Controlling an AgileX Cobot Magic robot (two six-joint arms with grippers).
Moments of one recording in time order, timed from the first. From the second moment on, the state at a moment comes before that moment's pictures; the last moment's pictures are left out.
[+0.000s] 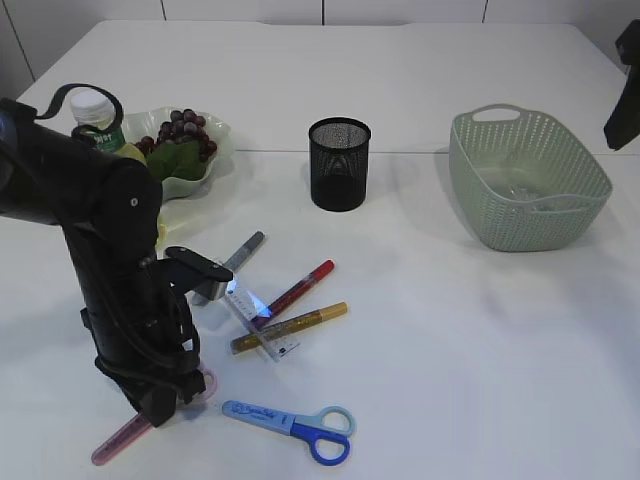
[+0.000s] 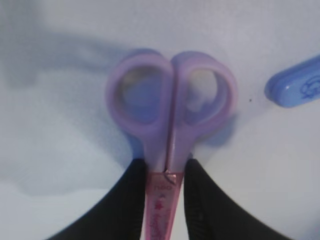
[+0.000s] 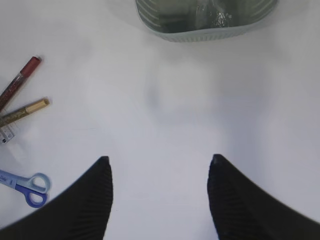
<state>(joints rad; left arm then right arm) -0.52 1.99 -1.11 -0.09 0.88 0.16 -0.01 1.50 -1.44 0.17 1.24 -0.02</state>
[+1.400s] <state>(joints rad) -0.52 1.97 -1.11 -0.09 0.85 0.13 -0.01 1.50 -1.44 0.17 1.24 -0.02</state>
